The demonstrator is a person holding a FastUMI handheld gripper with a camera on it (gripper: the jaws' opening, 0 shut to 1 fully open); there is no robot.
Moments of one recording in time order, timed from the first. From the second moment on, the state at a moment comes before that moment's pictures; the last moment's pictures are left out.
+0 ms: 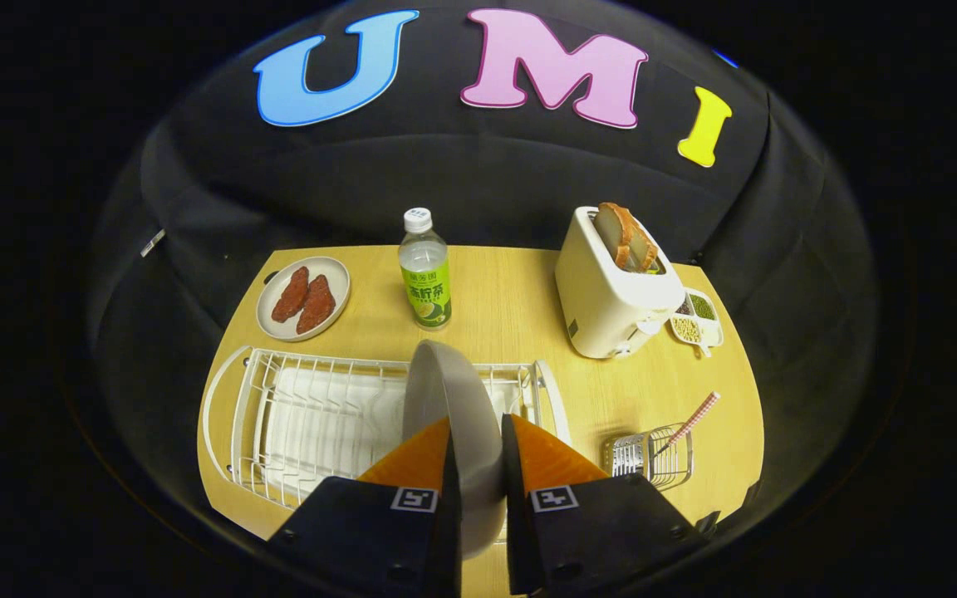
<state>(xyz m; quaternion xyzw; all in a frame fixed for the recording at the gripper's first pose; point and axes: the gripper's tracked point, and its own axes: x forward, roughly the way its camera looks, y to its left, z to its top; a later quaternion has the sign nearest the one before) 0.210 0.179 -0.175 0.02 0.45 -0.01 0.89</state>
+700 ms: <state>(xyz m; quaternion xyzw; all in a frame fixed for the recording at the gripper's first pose) 0.099 0.075 -0.131 0.12 0.41 0.11 0.90</state>
